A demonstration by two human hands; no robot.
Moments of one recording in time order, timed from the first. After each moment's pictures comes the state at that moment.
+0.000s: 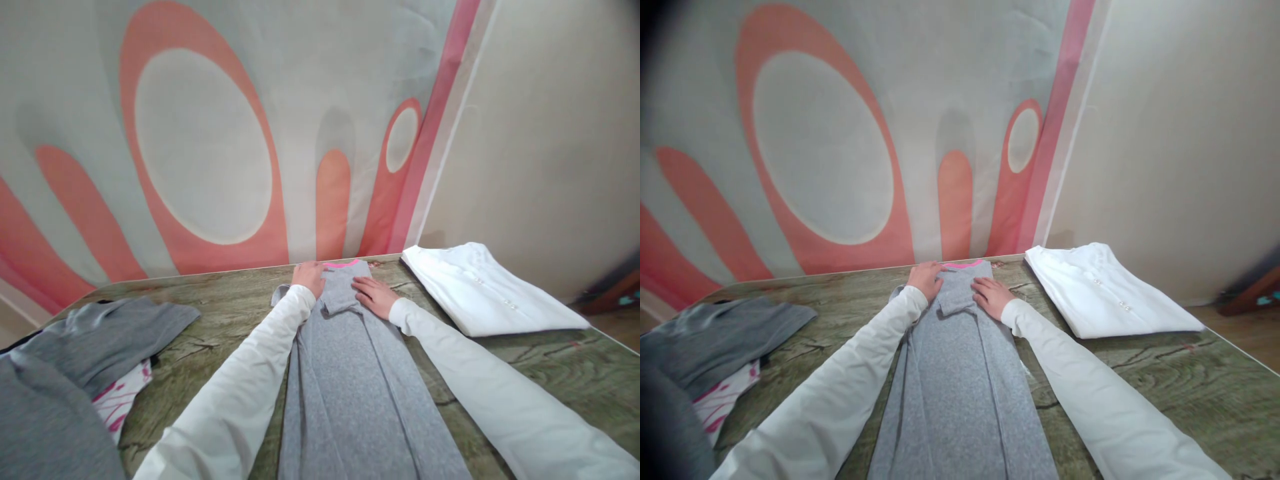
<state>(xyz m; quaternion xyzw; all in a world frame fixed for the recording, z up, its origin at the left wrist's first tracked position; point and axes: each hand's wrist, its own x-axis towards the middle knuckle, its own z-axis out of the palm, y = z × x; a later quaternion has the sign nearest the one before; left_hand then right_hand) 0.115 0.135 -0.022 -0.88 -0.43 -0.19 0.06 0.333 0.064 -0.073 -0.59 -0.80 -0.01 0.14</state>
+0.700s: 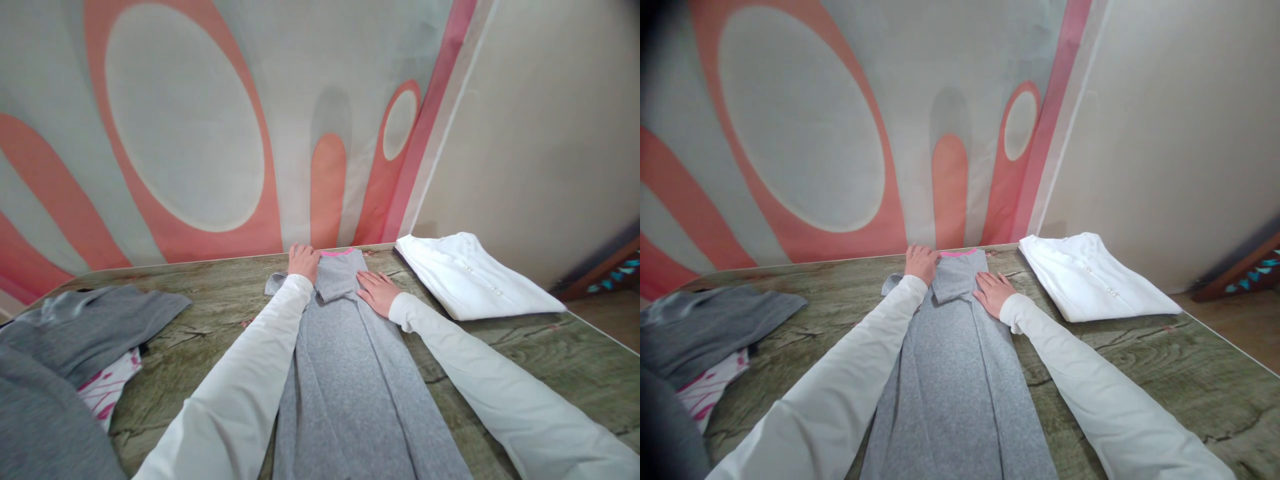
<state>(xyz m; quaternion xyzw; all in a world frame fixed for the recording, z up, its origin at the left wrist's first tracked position) 0.126 0.142 -0.031 -0.86 -0.43 -0.24 0.14 0.327 0.030 -0.068 -0.65 -0.76 -0.02 0.05</state>
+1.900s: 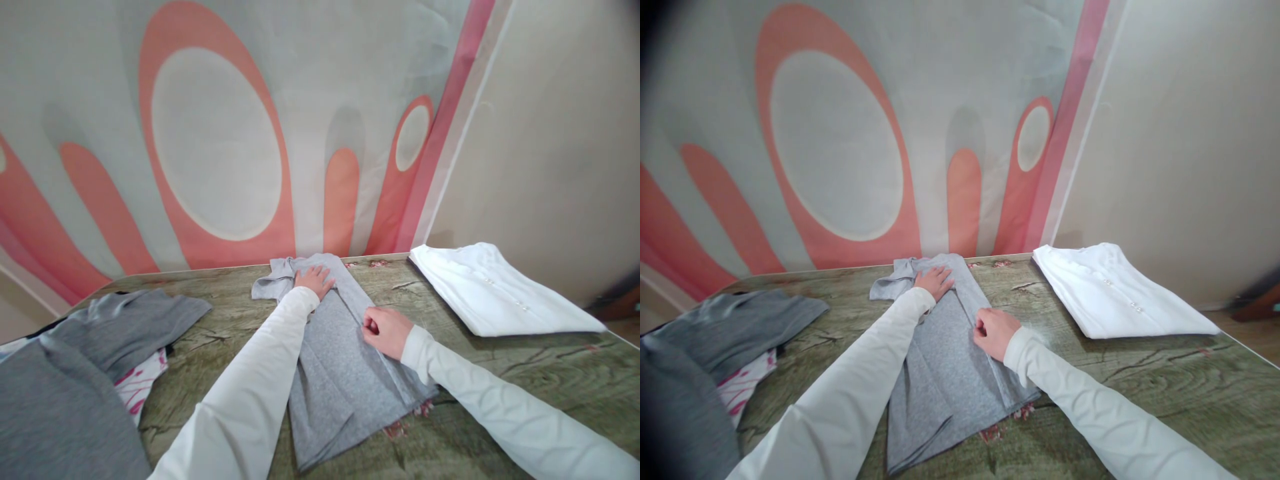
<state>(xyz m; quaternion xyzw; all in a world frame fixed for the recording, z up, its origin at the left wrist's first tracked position) 0.102 0.156 -0.065 -0.88 -0.46 -0.08 0.02 0.263 -0.028 -0.037 -0.64 -0.74 0.06 0.17</state>
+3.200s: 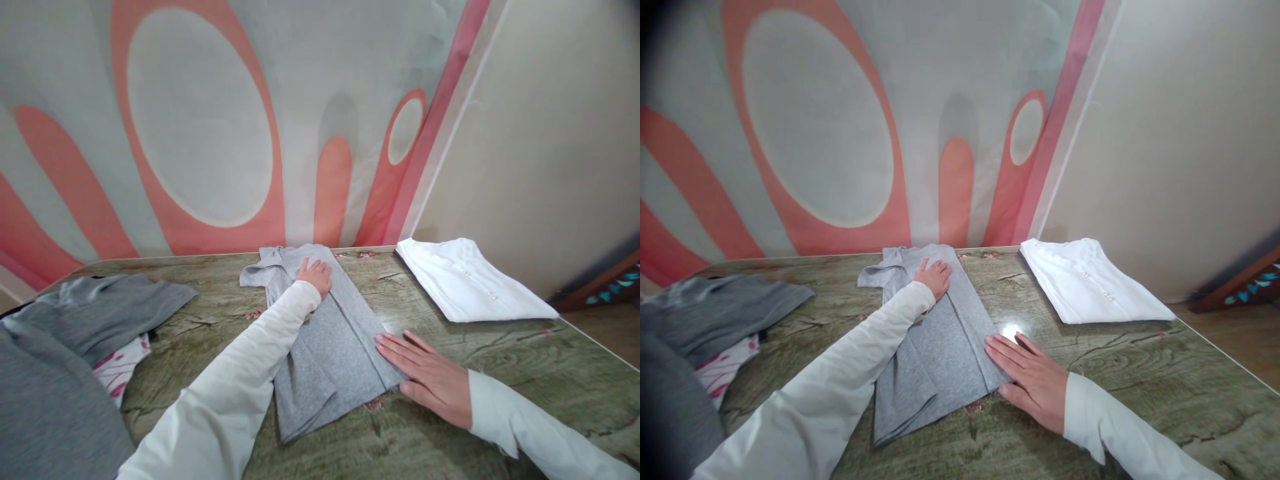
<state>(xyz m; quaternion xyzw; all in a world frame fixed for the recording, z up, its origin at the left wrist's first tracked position) 0.129 0.113 -0.062 -0.91 -0.38 -0.12 0.08 0.316 -0.140 -0.038 -0.50 -0.85 0.09 0.11</state>
